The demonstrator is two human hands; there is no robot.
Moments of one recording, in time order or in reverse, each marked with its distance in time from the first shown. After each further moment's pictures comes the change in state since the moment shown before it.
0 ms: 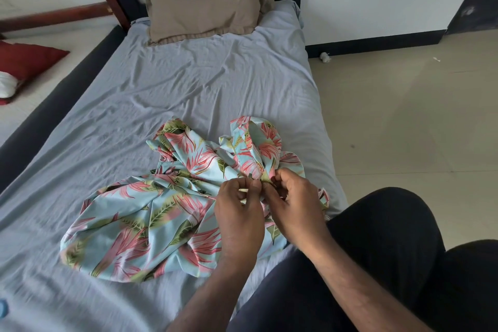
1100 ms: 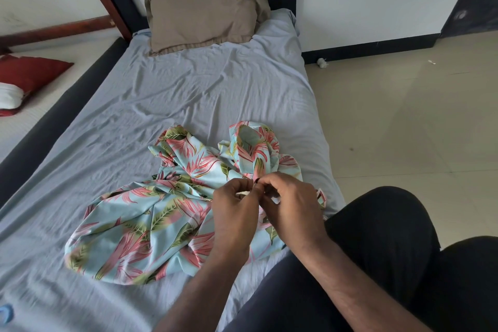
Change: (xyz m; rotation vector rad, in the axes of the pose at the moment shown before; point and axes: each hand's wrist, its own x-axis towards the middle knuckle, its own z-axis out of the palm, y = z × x) left_hand -0.003 0.025 -0.013 -0.074 -0.178 -0.125; right_hand -0.005 -0.003 -0.004 -0.257 0.049 -0.286
